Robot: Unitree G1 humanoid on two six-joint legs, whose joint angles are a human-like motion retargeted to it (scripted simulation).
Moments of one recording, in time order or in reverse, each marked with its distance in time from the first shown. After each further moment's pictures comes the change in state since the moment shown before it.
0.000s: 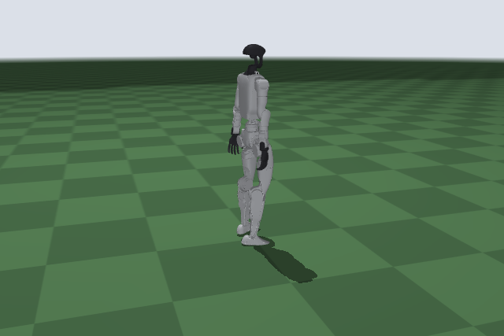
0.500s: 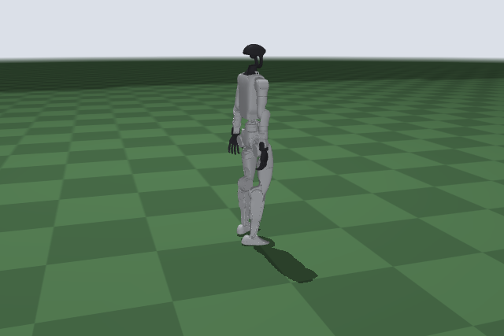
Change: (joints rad) left arm -0.002 -0.002 -0.004 -0.001 -0.002 -0.006 0.026; right arm 0.000 0.001 -0.003 0.001 0.008 0.000 0.005; waist 0.002 0.002 0.007; left_leg 0.005 0.001 0.007 -0.002 0.000 0.000; right_leg 0.001 0.001 0.007 0.001 0.001 0.000
